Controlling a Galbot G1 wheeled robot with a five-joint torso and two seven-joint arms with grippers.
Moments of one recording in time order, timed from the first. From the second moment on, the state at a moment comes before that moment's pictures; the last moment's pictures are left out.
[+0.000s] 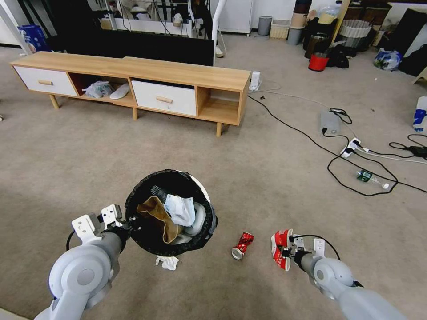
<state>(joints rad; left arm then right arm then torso) 1.36 -1.16 -0.56 -2.27 -1.21 0.70 -0.82 -1.15 0.90 0.13 1.46 1.00 -0.39 0.11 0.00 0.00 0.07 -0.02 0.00</state>
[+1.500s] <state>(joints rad) 1.31 -1.13 -0.50 -2.22 -1.21 0.71 -0.79 -1.57 0.65 0.63 2.03 1.04 -0.42 0.20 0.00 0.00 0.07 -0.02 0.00</state>
